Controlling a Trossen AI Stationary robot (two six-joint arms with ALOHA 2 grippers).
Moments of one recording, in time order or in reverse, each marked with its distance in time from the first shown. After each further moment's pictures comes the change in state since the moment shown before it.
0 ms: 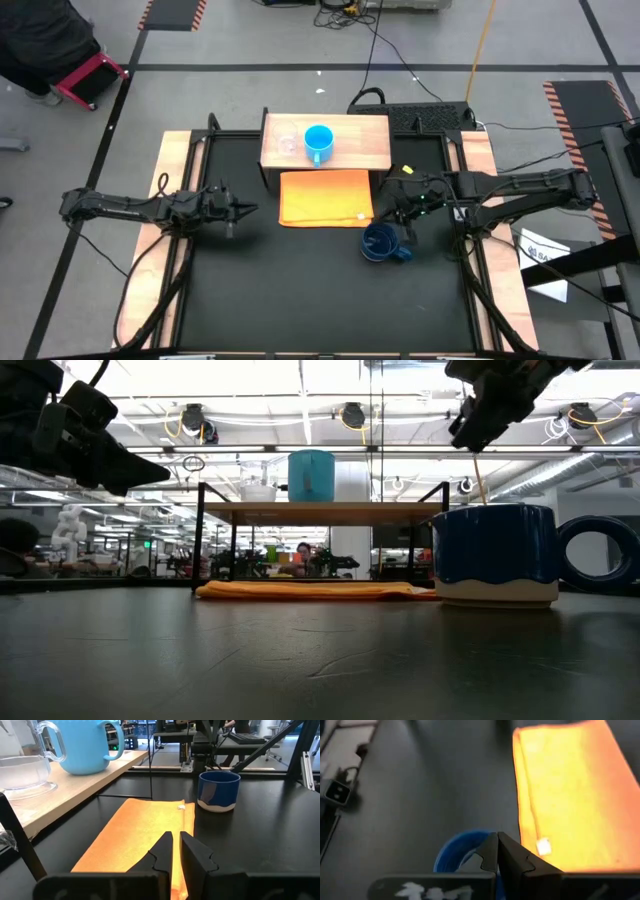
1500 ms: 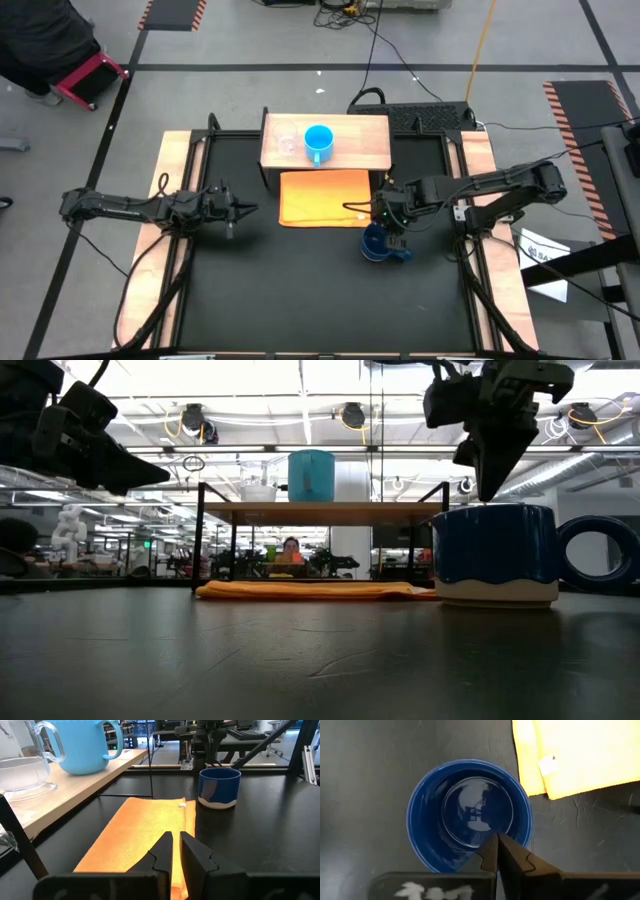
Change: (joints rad) left arm 0.000 0.000 0.000 -0.009 0.000 0.023; right arm 0.067 0.355 0.247 -0.429 0.095 0.149
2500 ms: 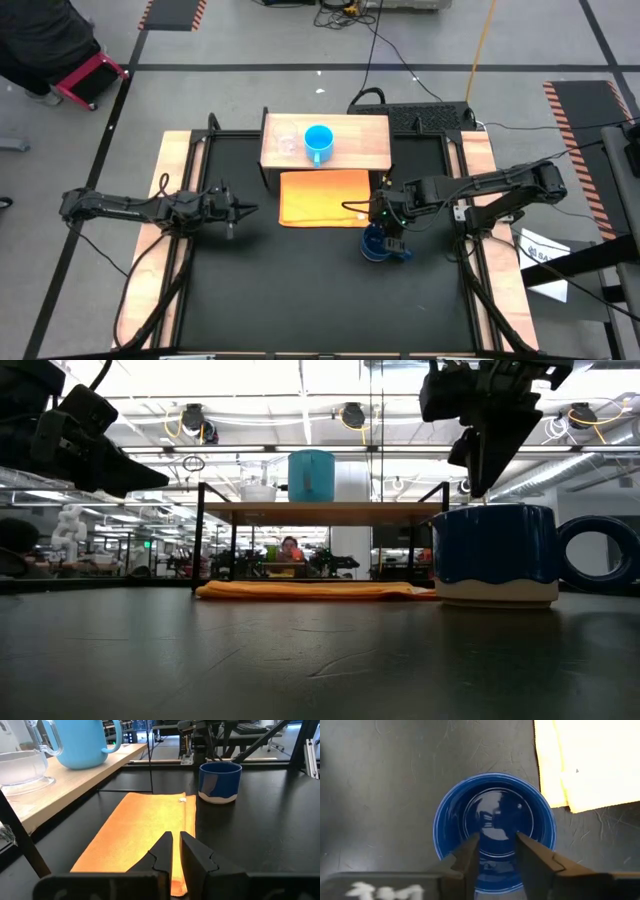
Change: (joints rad) left arm 0.000 0.000 0.000 -0.024 0.000 0.000; right arm 0.000 -0.001 -0.001 0.058 -0.084 -0.002
